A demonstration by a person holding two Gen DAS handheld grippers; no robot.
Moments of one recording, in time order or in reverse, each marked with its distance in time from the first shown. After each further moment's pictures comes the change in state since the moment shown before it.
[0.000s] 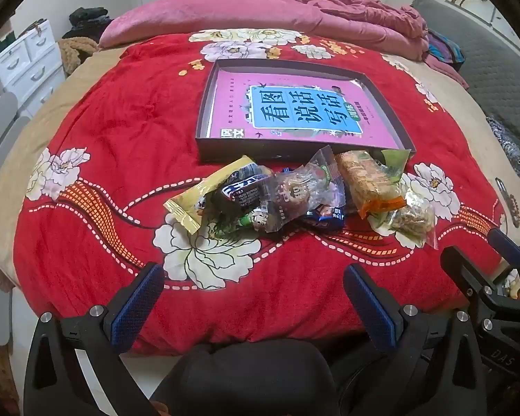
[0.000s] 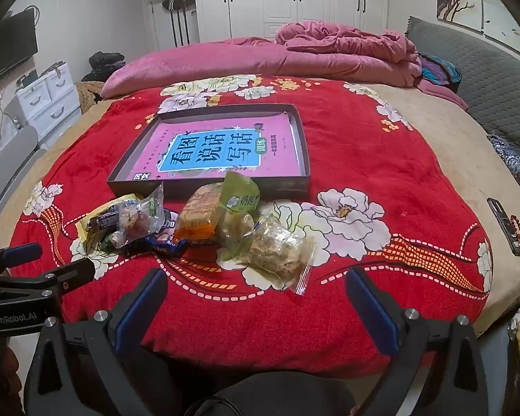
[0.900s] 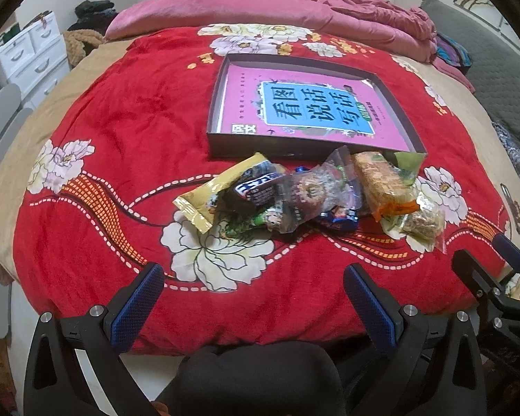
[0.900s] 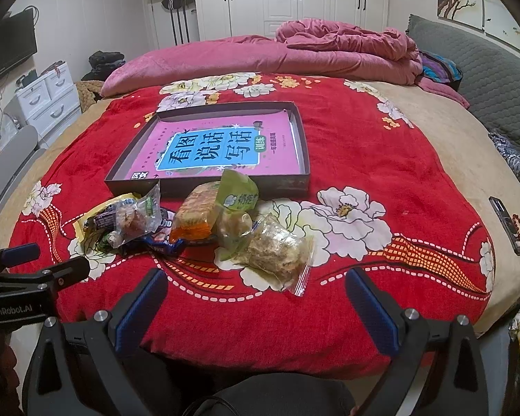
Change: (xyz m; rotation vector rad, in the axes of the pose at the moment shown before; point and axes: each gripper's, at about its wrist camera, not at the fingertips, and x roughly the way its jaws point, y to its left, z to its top) left arm 0.008 0.015 0.003 -0.031 0.006 0.011; right arm 0.007 -0.004 0.000 -0.002 0.012 0.005
